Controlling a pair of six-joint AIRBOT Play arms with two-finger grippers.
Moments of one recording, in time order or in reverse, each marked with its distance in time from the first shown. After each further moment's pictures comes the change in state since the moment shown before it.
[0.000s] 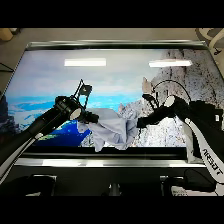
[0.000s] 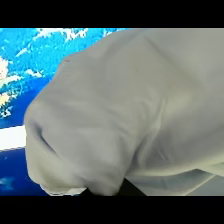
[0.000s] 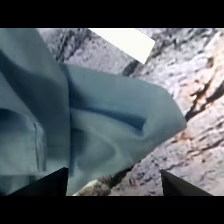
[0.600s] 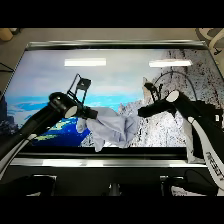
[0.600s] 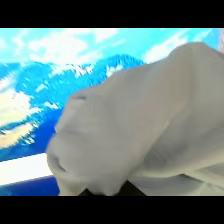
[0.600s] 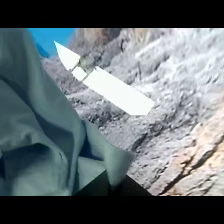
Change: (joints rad) left arm 0.003 0.061 0.060 0.072 -0.008 0.053; right arm 0.000 0.079 0.088 0.065 -0.072 -0.063
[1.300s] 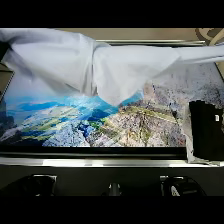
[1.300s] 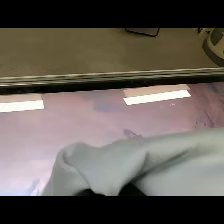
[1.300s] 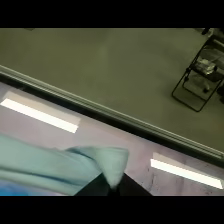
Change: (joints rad) left arm -0.161 0.403 0.563 0.264 -0.179 -0.003; right arm 0.000 0.809 0.436 -0.497 0.040 0.236
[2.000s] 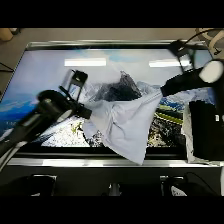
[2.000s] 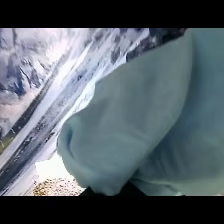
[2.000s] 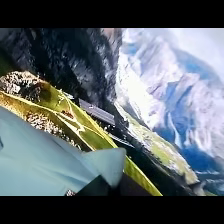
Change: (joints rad) left arm 0.113 -0.392 -0.560 -0.142 0.070 0.021; right arm 0.000 -0.695 -0.089 0.071 0.124 -0.117
